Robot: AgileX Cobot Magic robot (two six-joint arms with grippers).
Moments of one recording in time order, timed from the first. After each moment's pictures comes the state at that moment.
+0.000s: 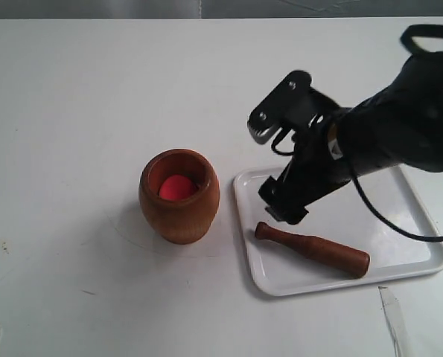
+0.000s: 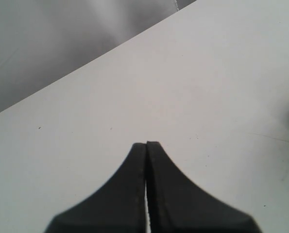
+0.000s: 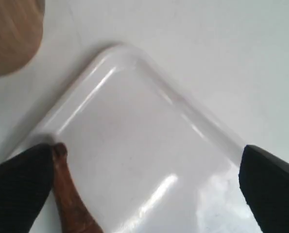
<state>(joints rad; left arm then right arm) 0.02 0.00 0.00 0.07 0.44 0.35 0.84 1.51 -0.80 -0.26 0.48 0.06</state>
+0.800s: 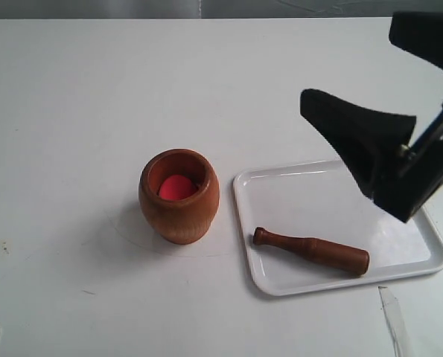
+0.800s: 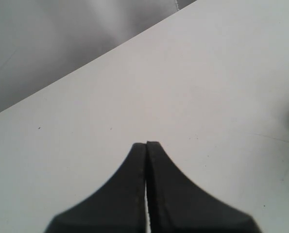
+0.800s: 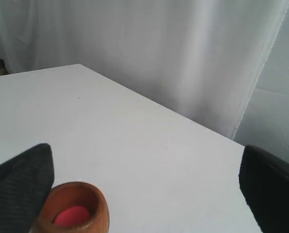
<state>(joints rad) 0.02 0.00 0.00 0.07 0.44 0.35 0.84 0.74 -0.43 -0.29 -0.09 0.18</state>
